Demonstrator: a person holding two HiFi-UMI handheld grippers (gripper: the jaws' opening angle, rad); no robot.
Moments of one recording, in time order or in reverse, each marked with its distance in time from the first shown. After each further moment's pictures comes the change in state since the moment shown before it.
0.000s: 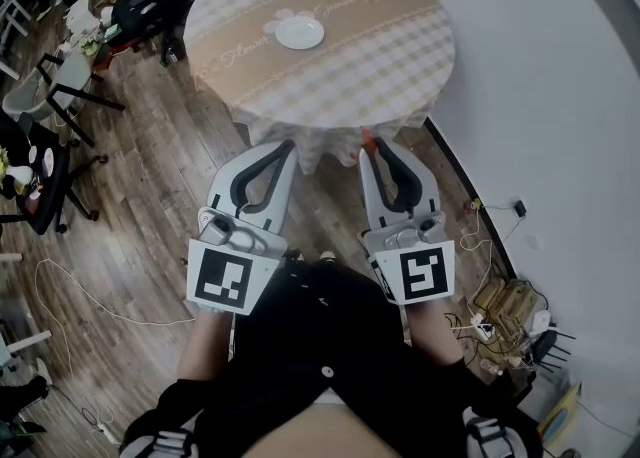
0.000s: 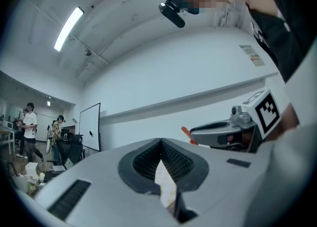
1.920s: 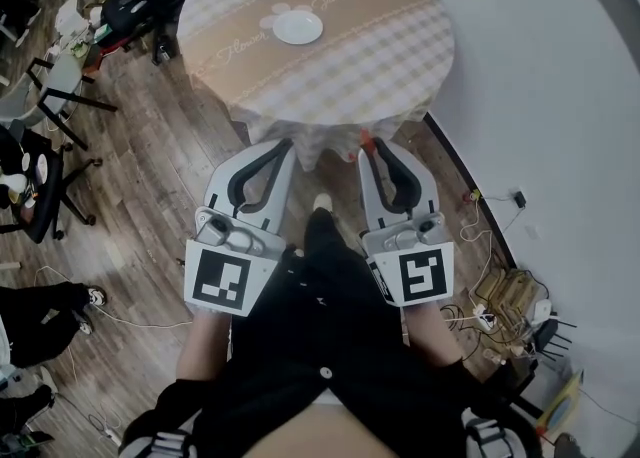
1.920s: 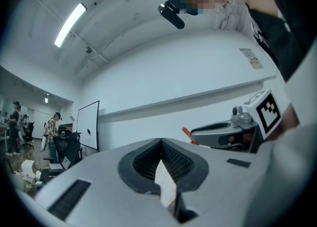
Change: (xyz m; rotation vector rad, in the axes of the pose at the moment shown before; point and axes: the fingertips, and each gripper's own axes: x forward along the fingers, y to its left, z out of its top) left arm -0.001 0.022 -0.015 -0.008 -0.005 -0.037; right arm 0.016 0.015 -0.012 0.005 0.024 -0.036
